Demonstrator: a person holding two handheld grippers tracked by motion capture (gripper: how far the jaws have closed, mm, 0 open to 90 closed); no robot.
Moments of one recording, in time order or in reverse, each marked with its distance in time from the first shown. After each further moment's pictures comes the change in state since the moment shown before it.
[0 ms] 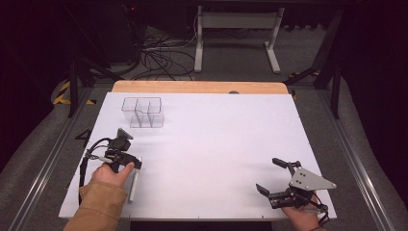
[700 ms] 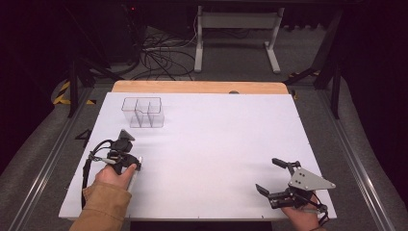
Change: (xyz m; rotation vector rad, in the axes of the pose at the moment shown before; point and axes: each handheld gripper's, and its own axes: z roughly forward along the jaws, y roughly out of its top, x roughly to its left) left arm -0.004 -0.001 0.007 0.011 0.039 -0.054; right arm 0.000 -0.001 0.001 0.006 0.001 -0.006
